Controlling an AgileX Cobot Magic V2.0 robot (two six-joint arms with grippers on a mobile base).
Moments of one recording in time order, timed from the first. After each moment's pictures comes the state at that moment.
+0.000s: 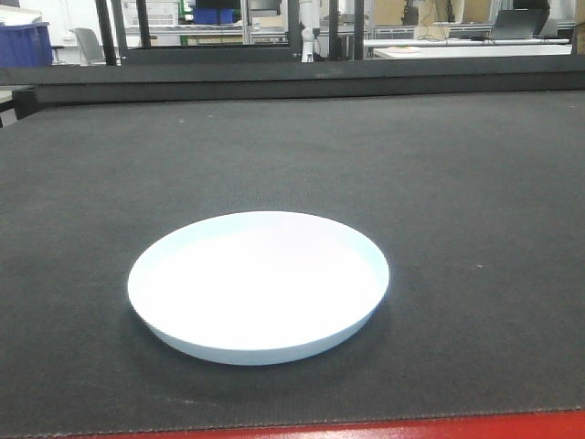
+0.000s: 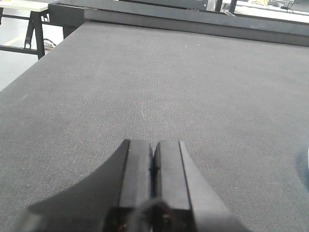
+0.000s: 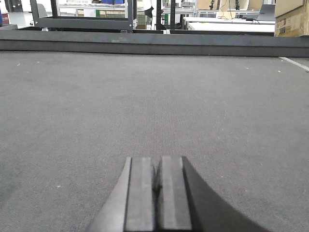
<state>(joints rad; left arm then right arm) -0.06 -0.02 0.03 0.01 0.14 -0.09 0.05 -0.01 0.03 0.05 0.07 -0.01</state>
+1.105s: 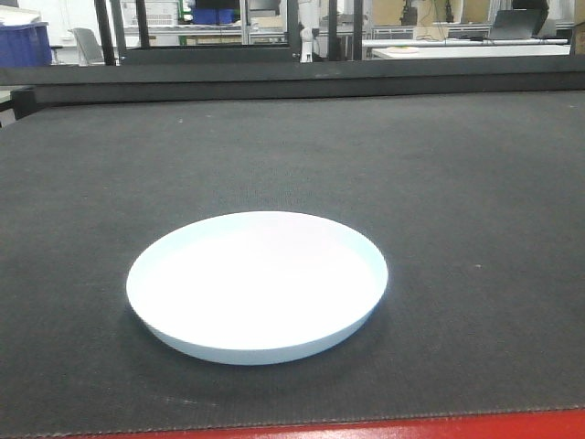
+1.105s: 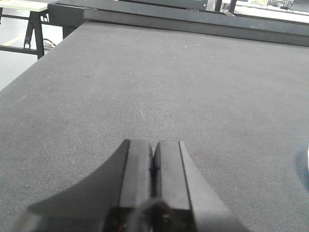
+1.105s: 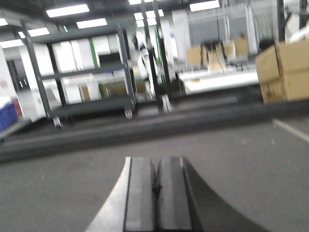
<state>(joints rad) -0.06 -0.02 0.03 0.01 0.14 -0.09 0.05 0.25 -0.64 -0.12 0.32 0.34</state>
